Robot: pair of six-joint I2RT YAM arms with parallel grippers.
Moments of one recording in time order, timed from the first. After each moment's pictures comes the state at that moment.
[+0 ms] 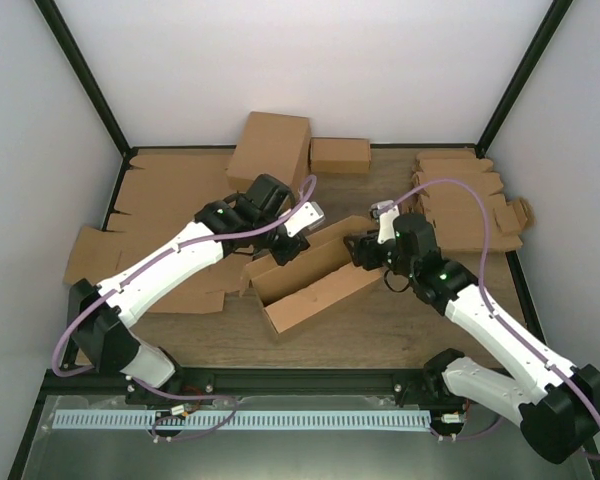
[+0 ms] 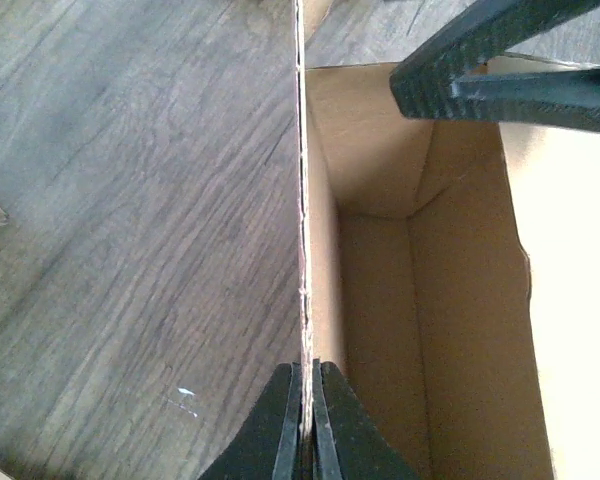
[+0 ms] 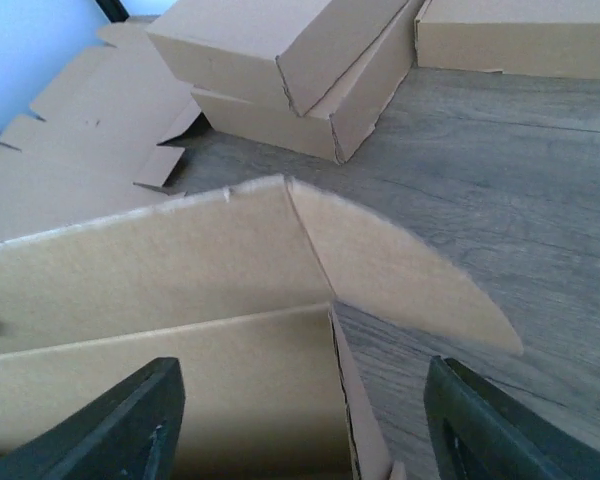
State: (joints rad) left arm -0.76 1.51 1.41 -0.80 0.26 0.21; right arm 0.53 0.96 0.73 -0.28 -0.09 0.27
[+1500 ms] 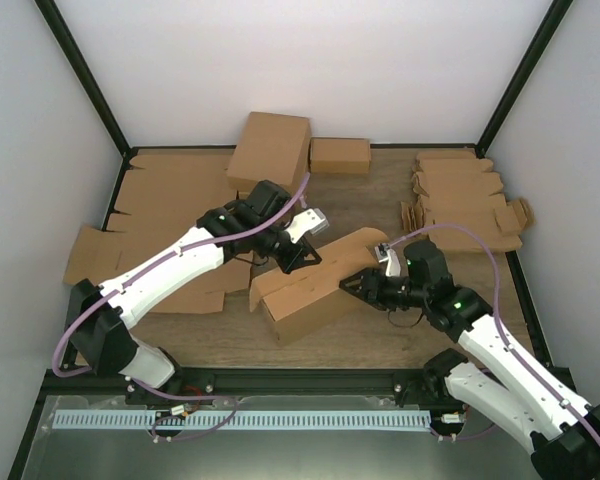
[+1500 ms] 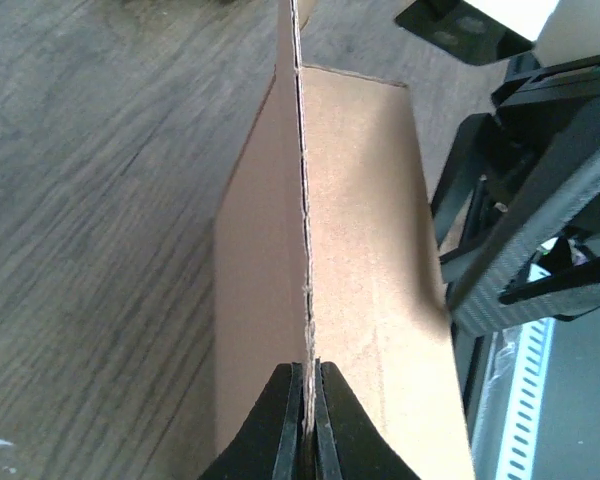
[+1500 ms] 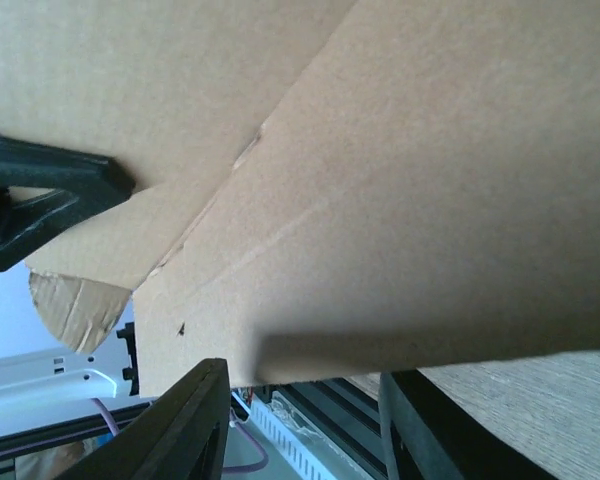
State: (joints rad) left arm -0.77 1.50 1.33 -0.72 0.51 0.06; right arm 0.53 0.74 0.60 -0.47 -0.58 0.90
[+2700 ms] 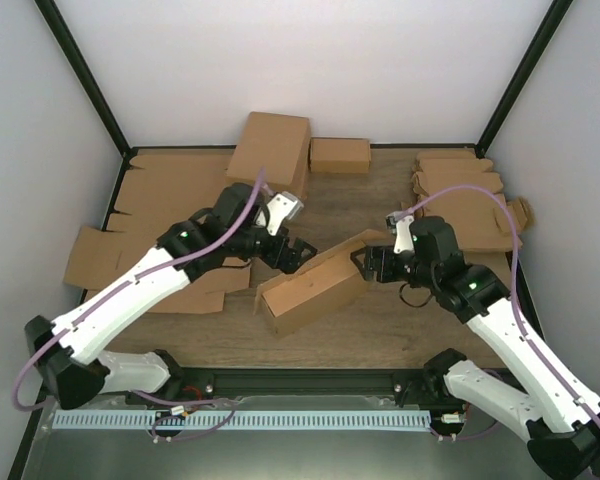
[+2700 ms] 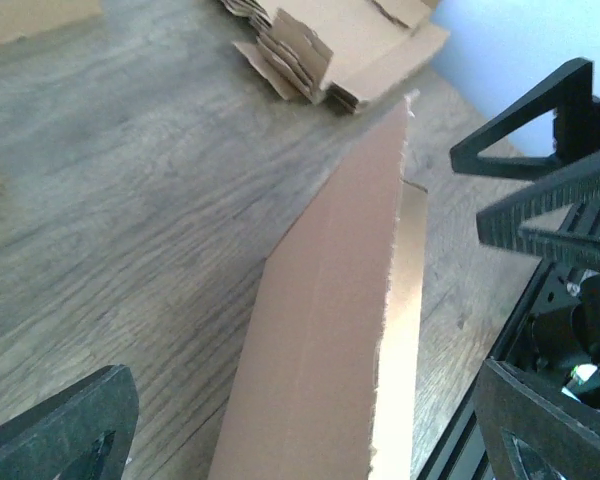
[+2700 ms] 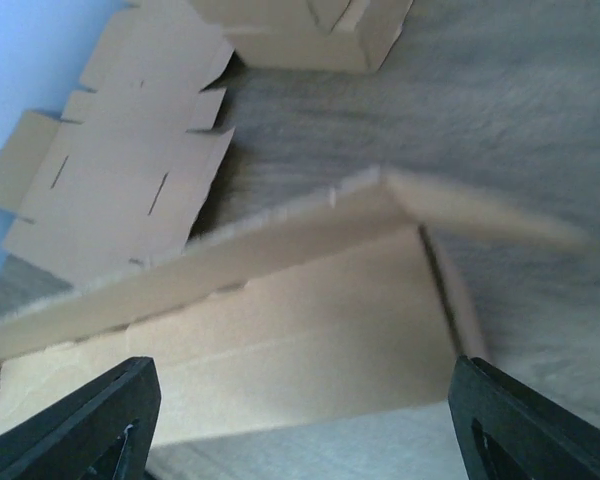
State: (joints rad) left arm -0.79 1.30 1.29 -0.68 0.26 -0.19; right arm 0.53 0.83 0.89 -0.71 -0.23 0.47
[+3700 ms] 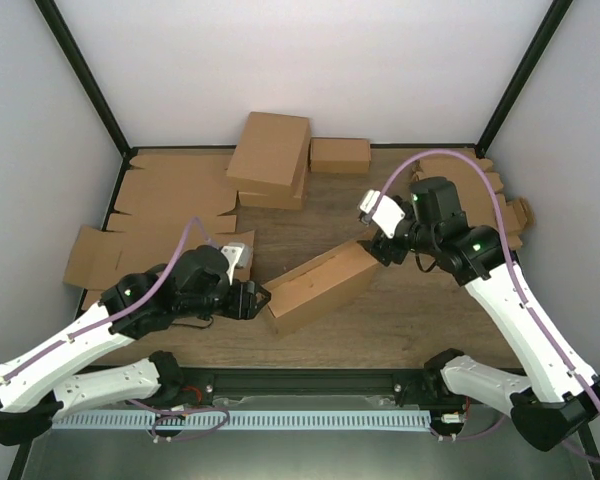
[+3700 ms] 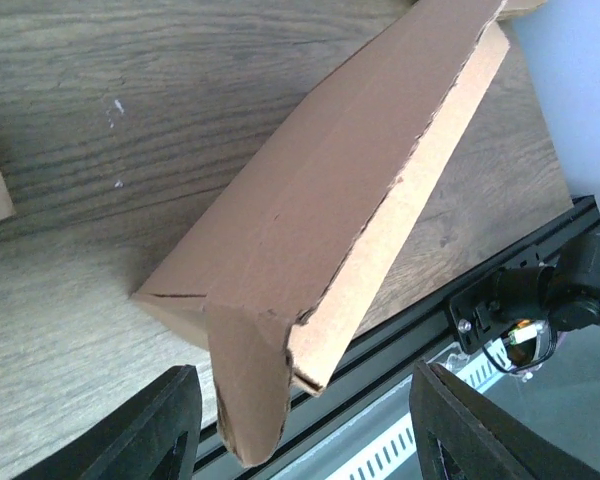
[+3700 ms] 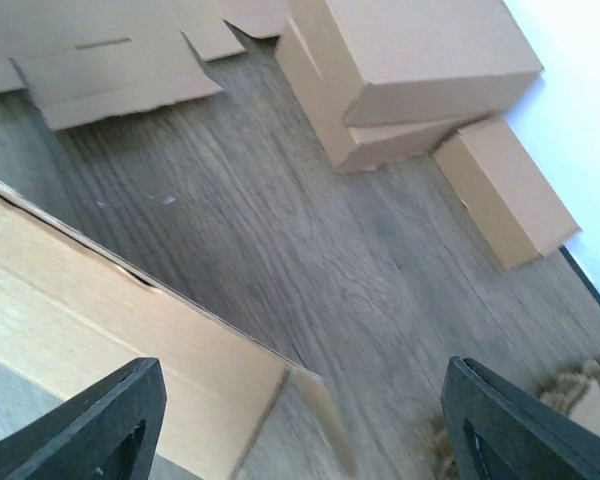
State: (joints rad) left arm -1.01 0.88 1.06 -0.96 0.01 -0.75; right arm 0.50 1.05 1.25 -0.89 -0.19 -0.57
